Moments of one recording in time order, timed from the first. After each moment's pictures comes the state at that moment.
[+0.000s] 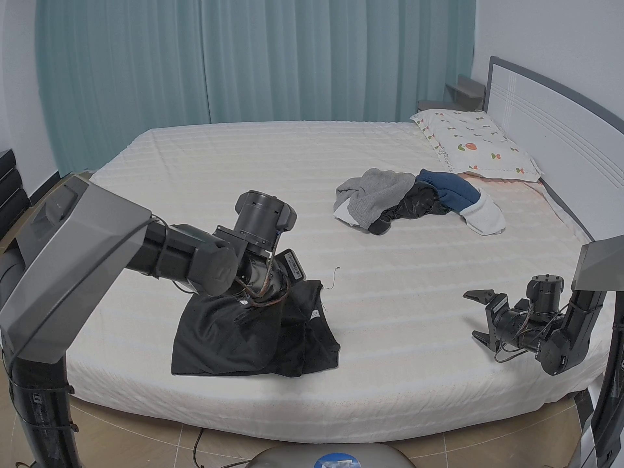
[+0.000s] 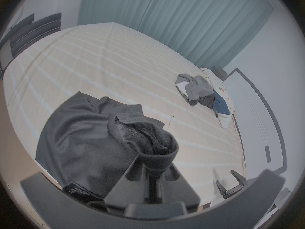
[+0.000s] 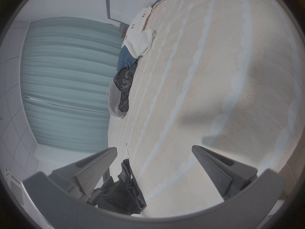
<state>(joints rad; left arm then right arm) -0.54 2.21 -1.44 0.01 0.16 -0.84 0.02 2.26 -0.45 -1.33 0.29 1.17</state>
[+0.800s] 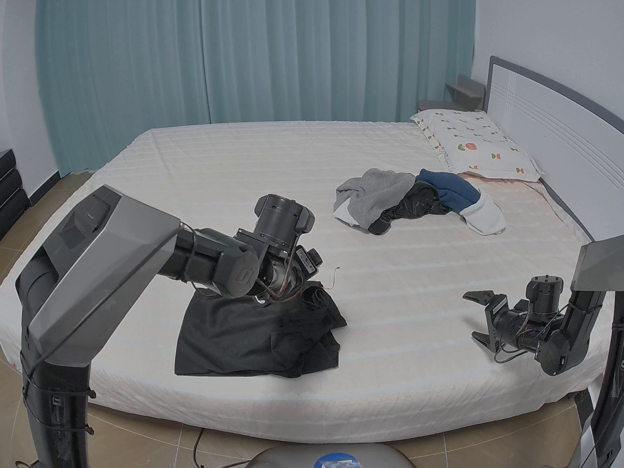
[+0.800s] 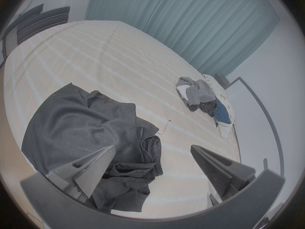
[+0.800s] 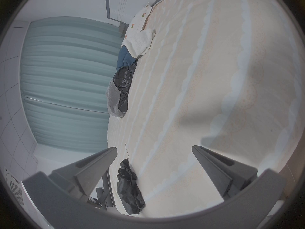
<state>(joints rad) -0.56 2.28 -1.52 0.00 0.20 -0.96 0.02 2.27 -0.45 -1.33 0.29 1.16</state>
